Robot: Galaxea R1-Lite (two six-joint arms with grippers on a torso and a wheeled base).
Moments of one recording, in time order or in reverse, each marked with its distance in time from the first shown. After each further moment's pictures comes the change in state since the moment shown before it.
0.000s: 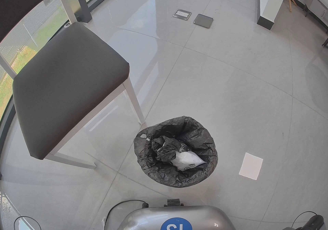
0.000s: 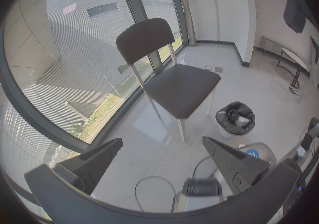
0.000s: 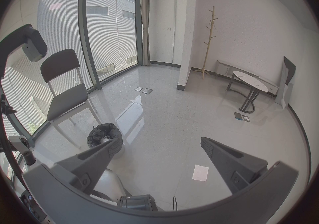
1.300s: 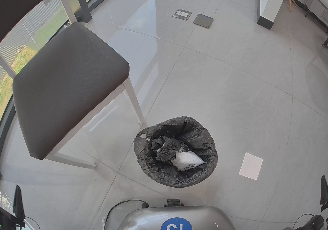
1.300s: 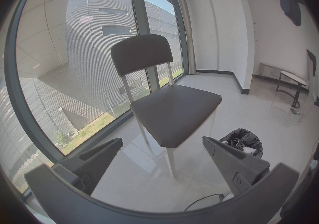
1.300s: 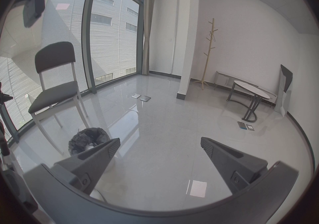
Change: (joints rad) left arm 0.096 -0.124 0.898 -1.145 -0.166 -0.033; right arm -0.099 -0.040 0.857 -0.963 0.064 -0.080
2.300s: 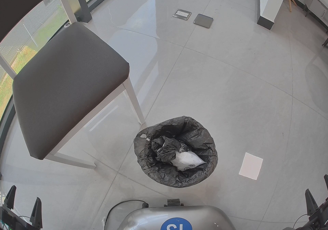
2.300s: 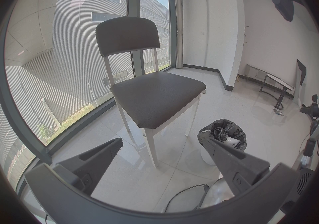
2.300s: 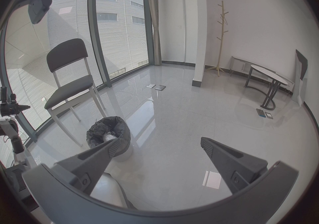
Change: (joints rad) left arm -0.006 -0.001 0.159 -0.074 -0.146 -0.053; right arm 0.005 0.001 0.102 -0.002 0.164 0.077
